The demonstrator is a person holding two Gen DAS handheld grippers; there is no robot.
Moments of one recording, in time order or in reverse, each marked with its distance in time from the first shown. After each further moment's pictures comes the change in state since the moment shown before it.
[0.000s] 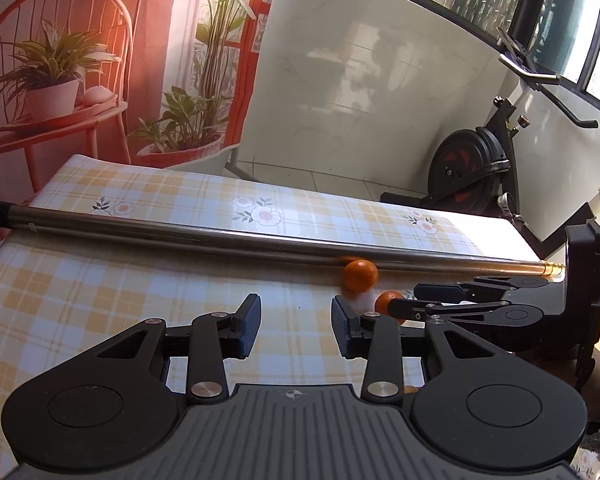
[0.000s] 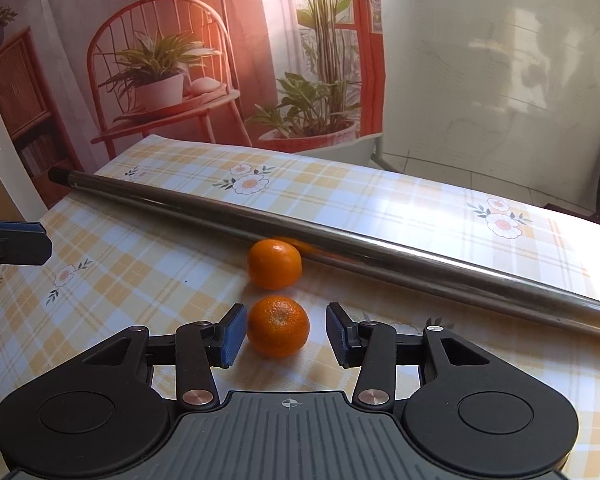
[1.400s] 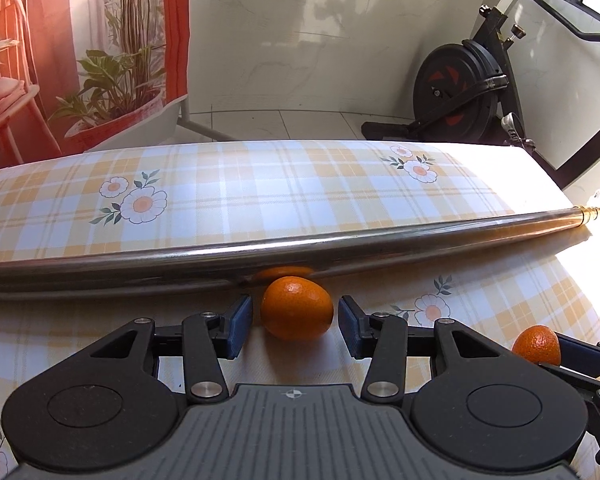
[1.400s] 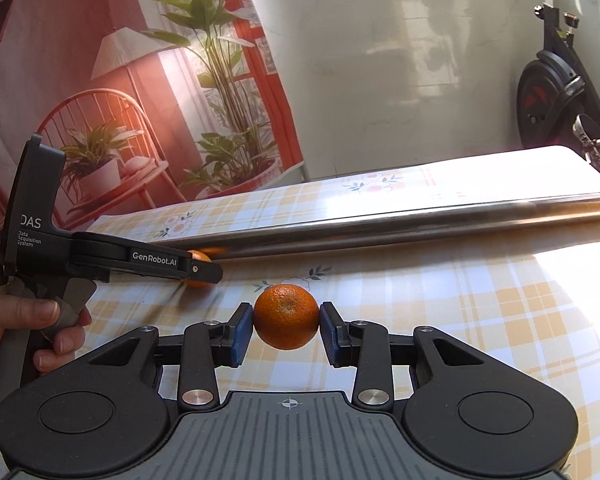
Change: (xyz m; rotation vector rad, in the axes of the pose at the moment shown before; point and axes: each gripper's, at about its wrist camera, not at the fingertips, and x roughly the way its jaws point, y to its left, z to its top) left arm 0.151 -0.059 0.027 0.143 0.206 -0.021; right arm -0.079 -0.057 -0.066 0.299 -0.179 -0.096
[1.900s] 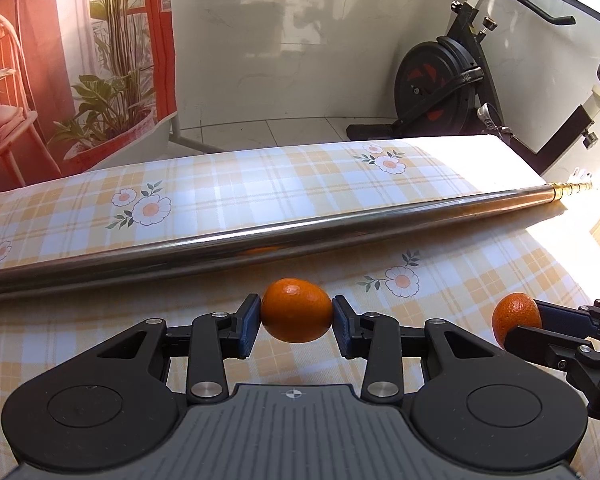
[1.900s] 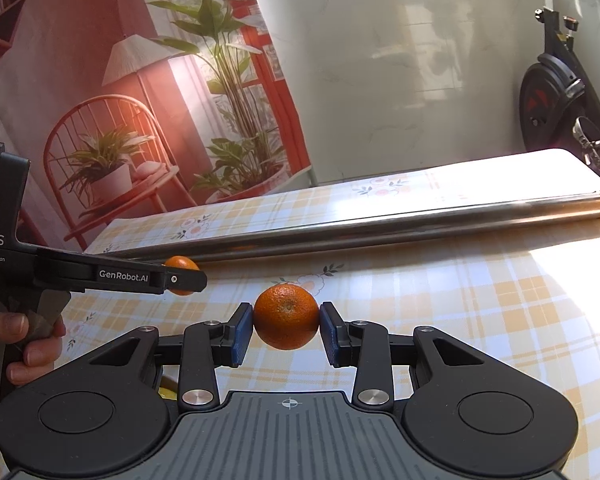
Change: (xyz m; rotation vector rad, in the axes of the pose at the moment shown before) left arm -0.051 -0.014 -0.019 0.082 -0.038 -0.009; right arm -0.026 0.011 -0.002 0.003 -0.014 0.021
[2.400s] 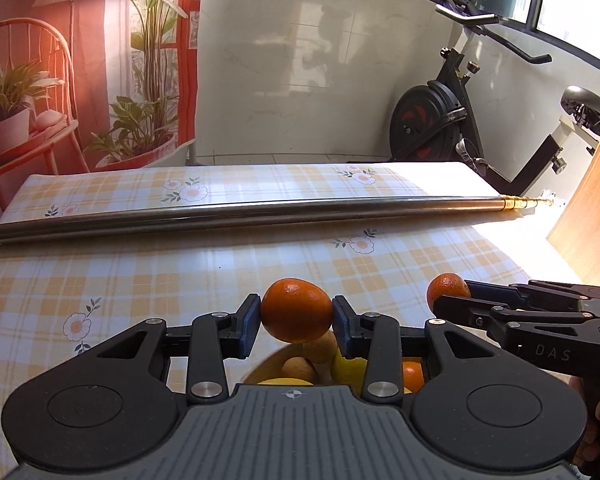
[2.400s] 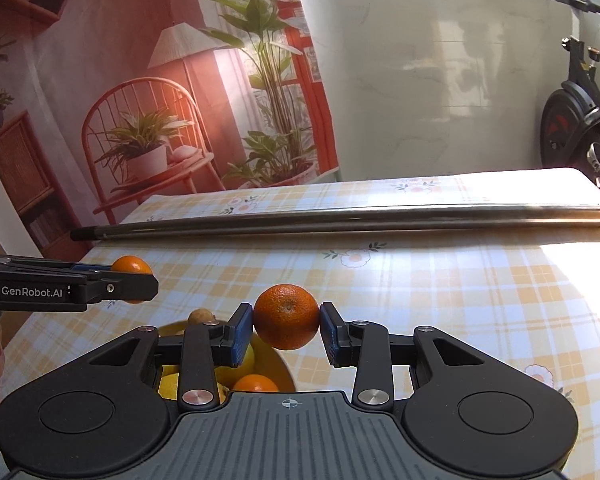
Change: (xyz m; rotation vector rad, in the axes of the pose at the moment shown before) left arm -0.115 -0.018 -0.078 -0.060 -0.132 0.008; right arm -0.047 0.050 -0.035 -0.118 0.000 0.034
